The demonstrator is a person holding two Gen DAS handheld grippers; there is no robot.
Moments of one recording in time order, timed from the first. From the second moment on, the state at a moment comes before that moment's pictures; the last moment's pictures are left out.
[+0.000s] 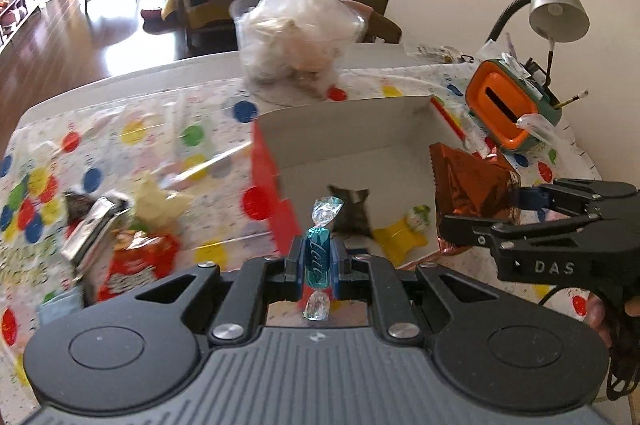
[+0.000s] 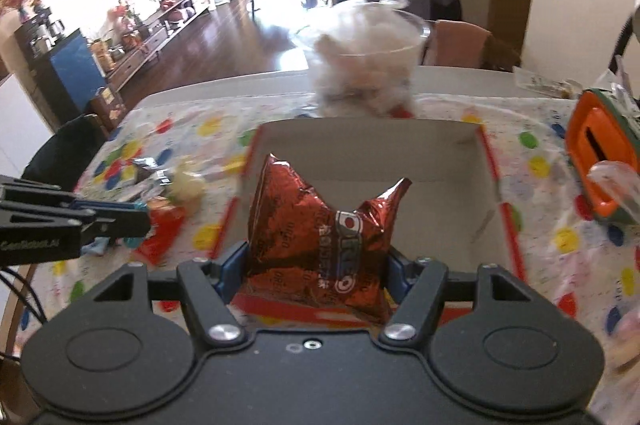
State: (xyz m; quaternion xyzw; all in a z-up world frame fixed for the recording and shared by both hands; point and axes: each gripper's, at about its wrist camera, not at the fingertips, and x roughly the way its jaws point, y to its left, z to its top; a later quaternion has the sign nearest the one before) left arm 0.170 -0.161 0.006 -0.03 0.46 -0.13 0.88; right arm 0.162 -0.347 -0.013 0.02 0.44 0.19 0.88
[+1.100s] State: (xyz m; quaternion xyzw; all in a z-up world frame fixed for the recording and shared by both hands) left arm 0.289 -0.257 -0.097 0.05 0.56 -0.08 0.82; right arm 0.275 -0.353 -0.121 -0.08 0.55 0.22 0.80
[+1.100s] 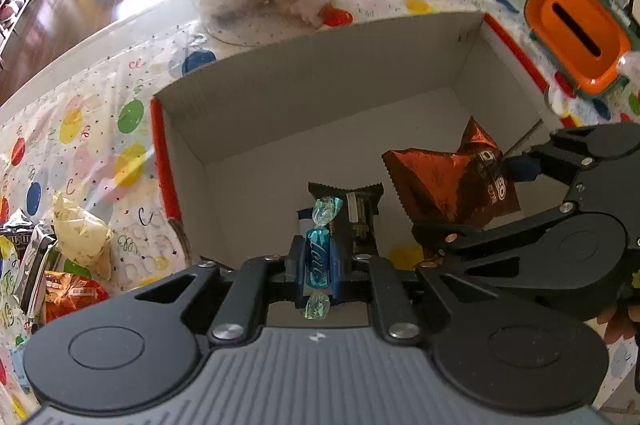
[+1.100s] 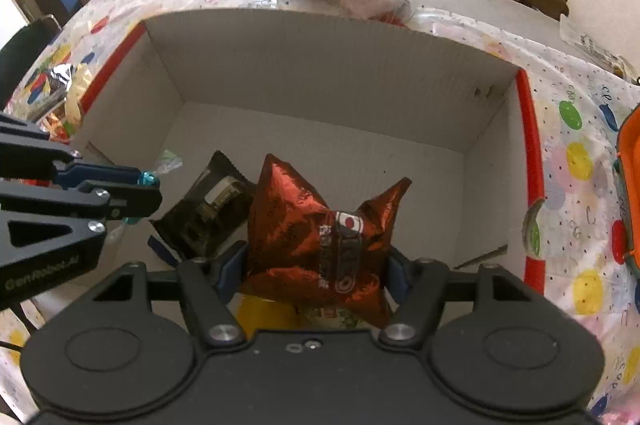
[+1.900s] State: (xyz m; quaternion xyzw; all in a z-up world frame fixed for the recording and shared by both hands) left arm 0.278 -0.243 -0.094 0.03 0.57 -0.11 0.82; right arm 0.252 -0.370 -0.098 -0.03 0.53 0.20 0.83
